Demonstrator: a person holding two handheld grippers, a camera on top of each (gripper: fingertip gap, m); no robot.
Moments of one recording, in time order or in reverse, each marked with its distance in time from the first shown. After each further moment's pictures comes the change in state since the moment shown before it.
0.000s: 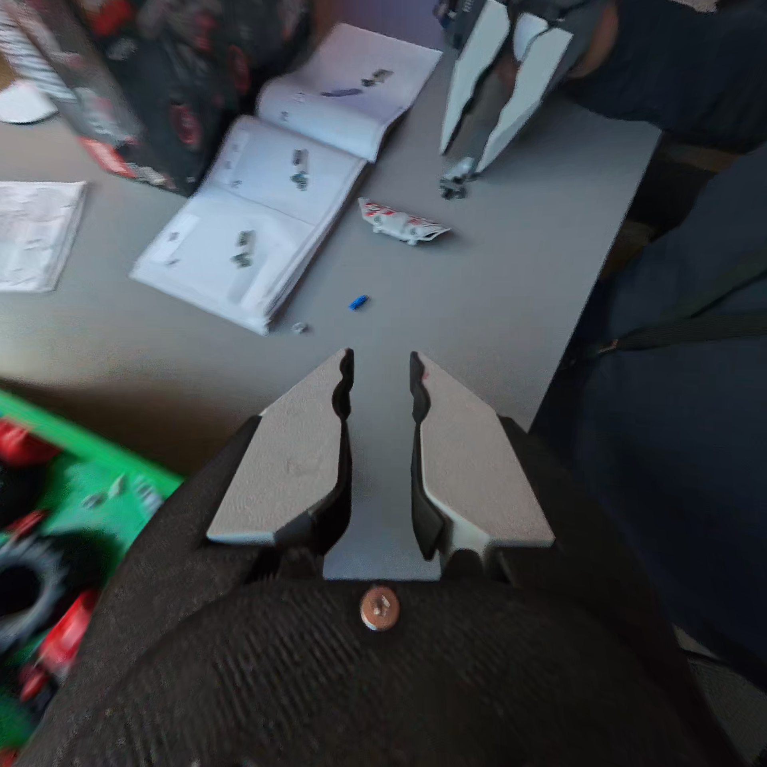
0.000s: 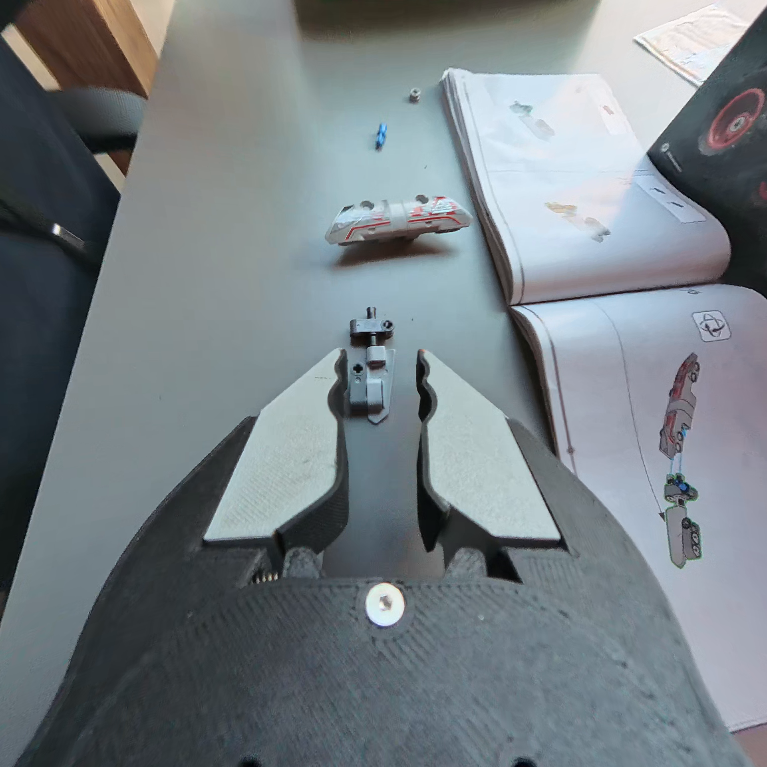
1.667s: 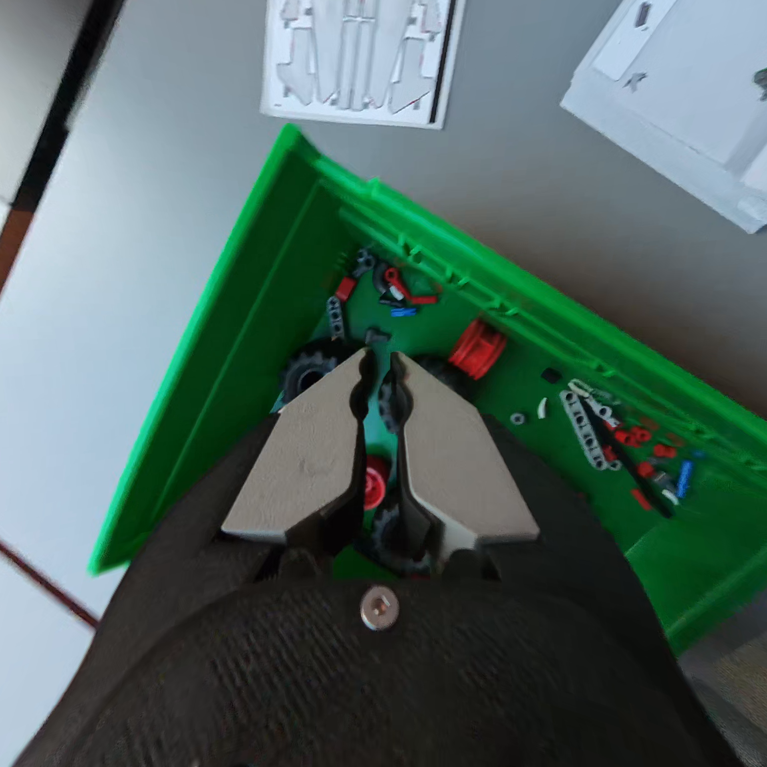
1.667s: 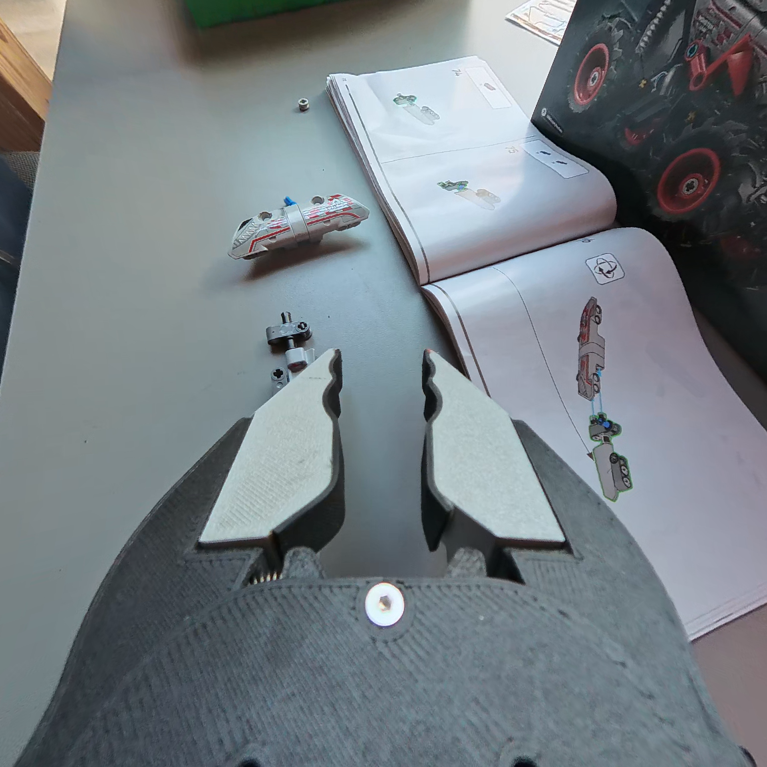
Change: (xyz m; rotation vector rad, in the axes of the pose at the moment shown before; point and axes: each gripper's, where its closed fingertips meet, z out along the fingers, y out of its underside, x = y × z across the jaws) left arm -0.273 0.038 -0.013 -0.536 -0.214 -0.015; right arm 0.042 0.004 -0.008 0.025 0.127 0.156
